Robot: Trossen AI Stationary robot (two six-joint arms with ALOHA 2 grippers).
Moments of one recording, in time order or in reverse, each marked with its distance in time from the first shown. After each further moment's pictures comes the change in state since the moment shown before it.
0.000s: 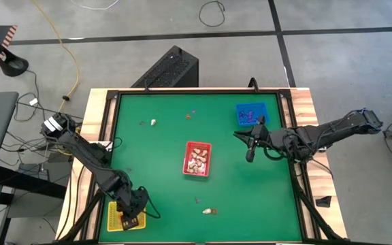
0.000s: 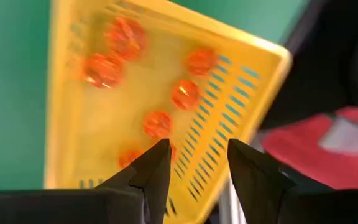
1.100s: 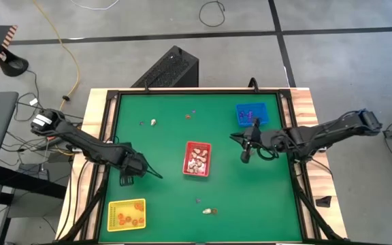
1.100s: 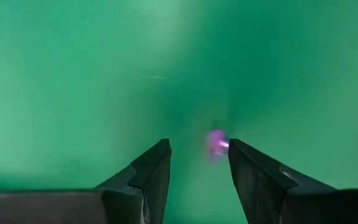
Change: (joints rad) left arm 0.379 -0.201 -0.270 -0.404 -0.441 0.729; right arm -0.057 0.096 0.000 -0.001 -0.082 -0.001
